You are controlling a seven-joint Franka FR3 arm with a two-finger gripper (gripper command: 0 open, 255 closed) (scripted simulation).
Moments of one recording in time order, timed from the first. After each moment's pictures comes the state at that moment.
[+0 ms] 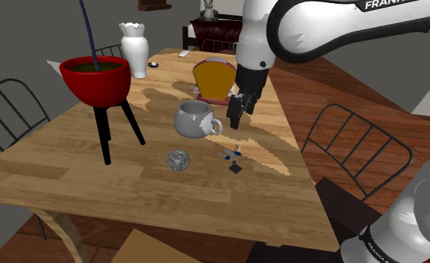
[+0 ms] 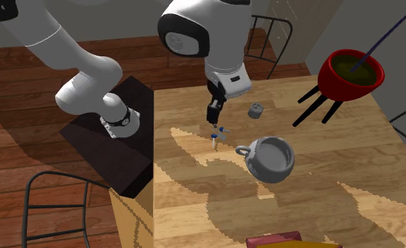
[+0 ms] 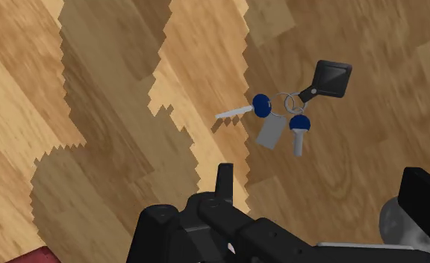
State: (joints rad) arm 0.11 -0.29 0.30 -2.17 0.02 1.92 0.09
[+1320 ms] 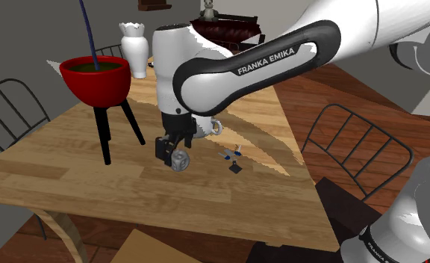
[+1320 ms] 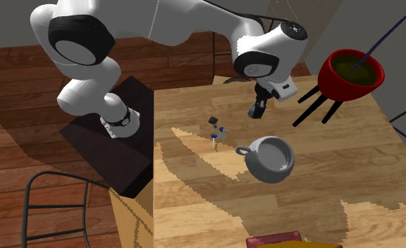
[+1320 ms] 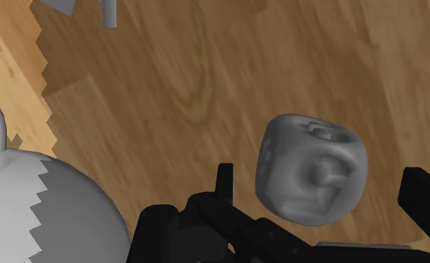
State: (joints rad) arm 0.23 0.29 0.42 -1.79 -0.14 2.05 0.31
